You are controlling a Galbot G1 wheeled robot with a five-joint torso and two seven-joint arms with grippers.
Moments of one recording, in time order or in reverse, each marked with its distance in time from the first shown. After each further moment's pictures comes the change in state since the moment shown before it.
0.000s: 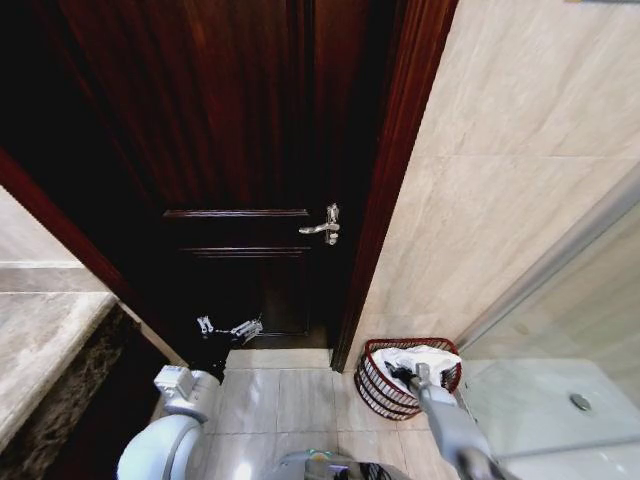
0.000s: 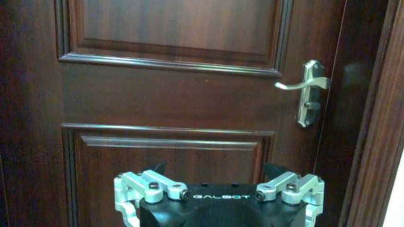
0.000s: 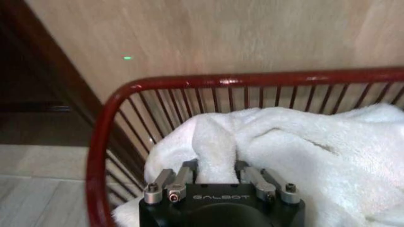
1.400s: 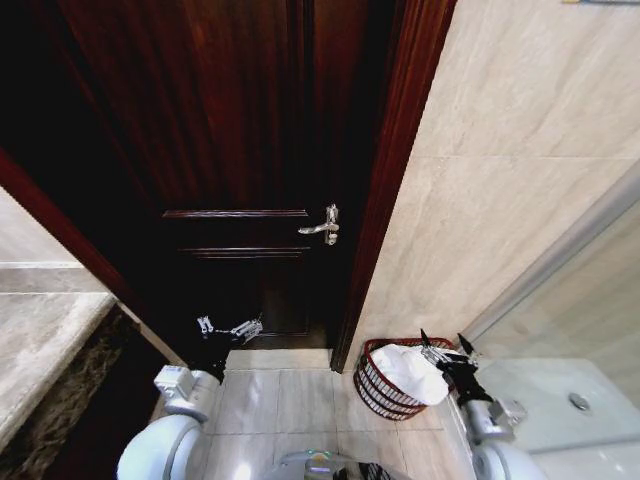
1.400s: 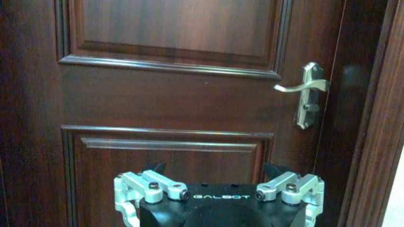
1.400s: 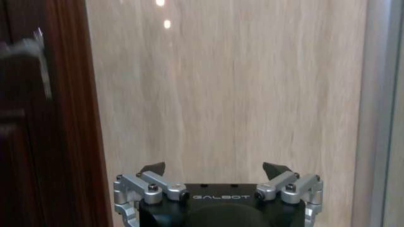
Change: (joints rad) left arm 0.000 0.000 0.000 0.000 0.000 0.000 0.000; right arm -0.803 0.244 0.217 1.448 0.178 0.077 0.335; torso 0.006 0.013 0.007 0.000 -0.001
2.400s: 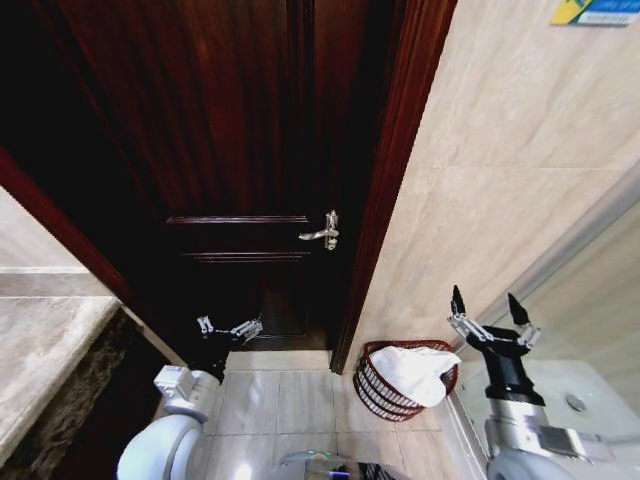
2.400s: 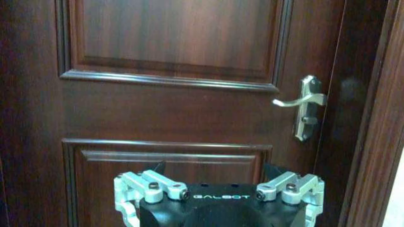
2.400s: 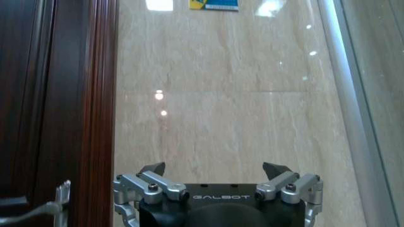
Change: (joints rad) left arm 0.000 0.000 0.000 0.000 0.000 0.000 0.000; right arm -0.031 0.071 -0.027 0.287 0.003 0.113 0.069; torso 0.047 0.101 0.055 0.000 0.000
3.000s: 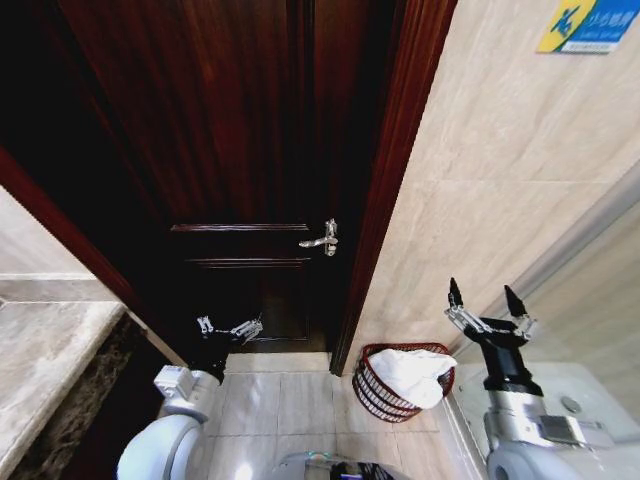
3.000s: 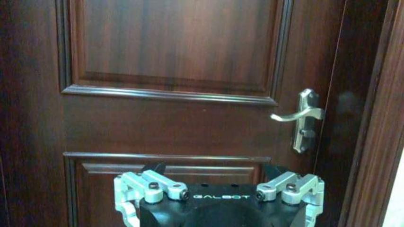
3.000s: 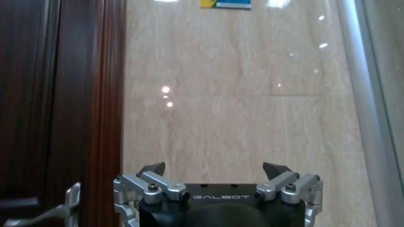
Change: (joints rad) left arm 0.000 0.000 0.000 0.000 0.000 0.000 0.000; right arm -0.011 -0.004 -0.022 -0.002 -0.040 -0.044 -0.018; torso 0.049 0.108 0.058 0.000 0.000
